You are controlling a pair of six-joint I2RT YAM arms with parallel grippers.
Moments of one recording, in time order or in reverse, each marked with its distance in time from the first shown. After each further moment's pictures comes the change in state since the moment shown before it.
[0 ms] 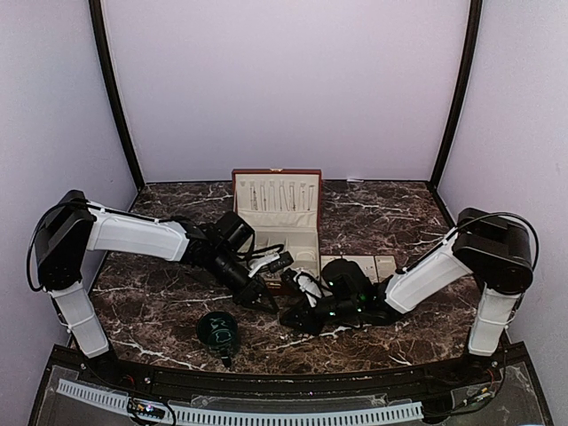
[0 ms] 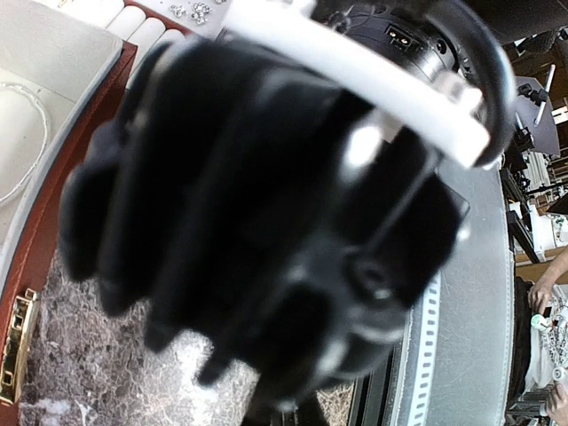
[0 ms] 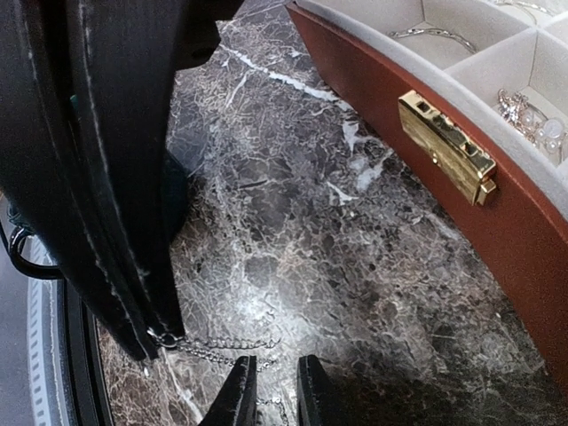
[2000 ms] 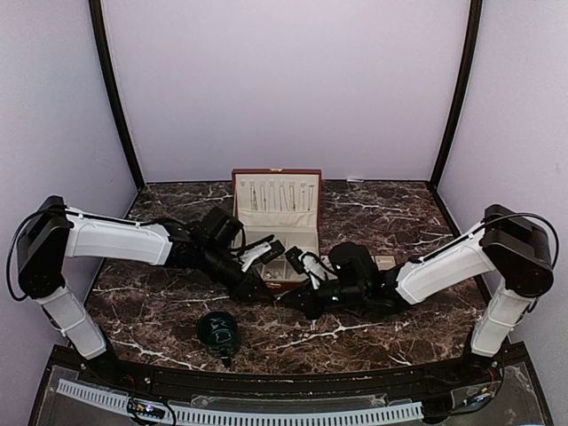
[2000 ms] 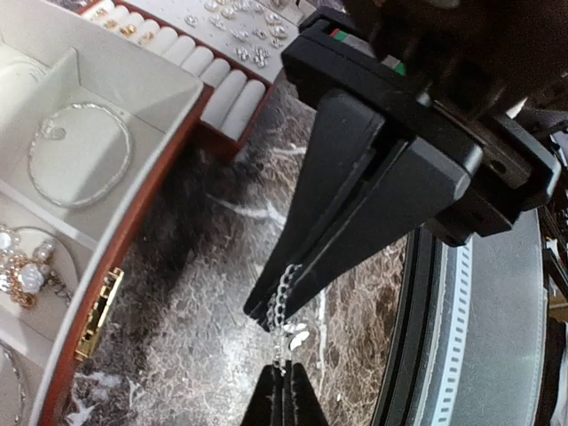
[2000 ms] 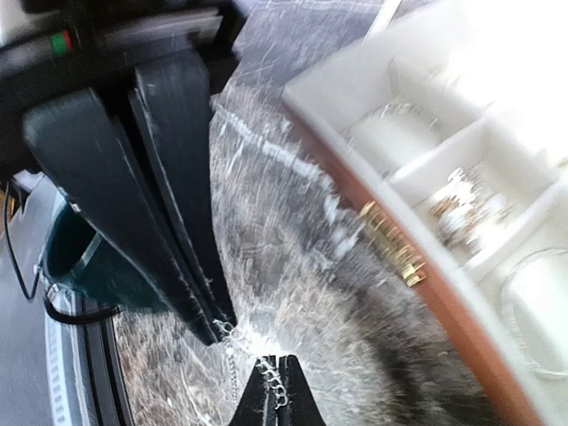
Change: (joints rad) left arm 0.000 -0.109 -0.084 0.101 -0.142 -0.081; right arm -0.029 -0.107 0.028 -0.058 0.047 0.019
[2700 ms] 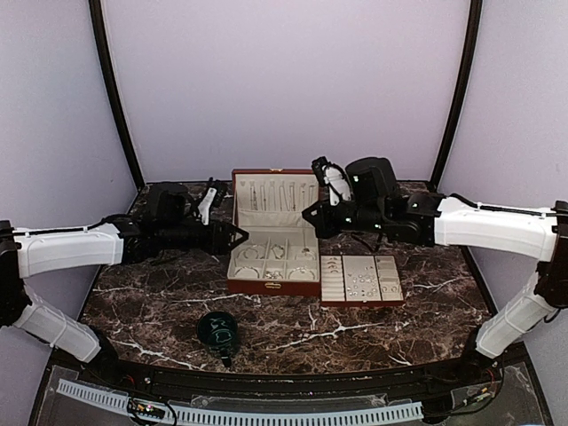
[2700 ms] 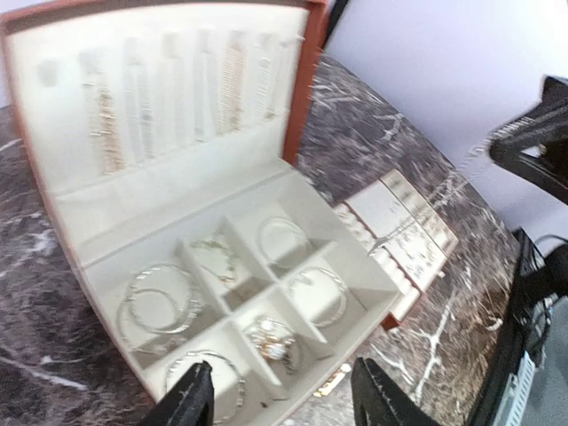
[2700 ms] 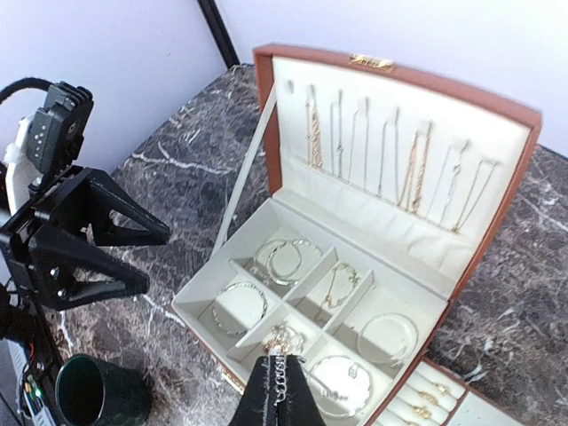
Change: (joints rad) left arm 0.150 -0.311 -0.159 0.303 -0.372 -0.273; right arm -0.119 -0.253 0.413 -0.621 0.348 -0.004
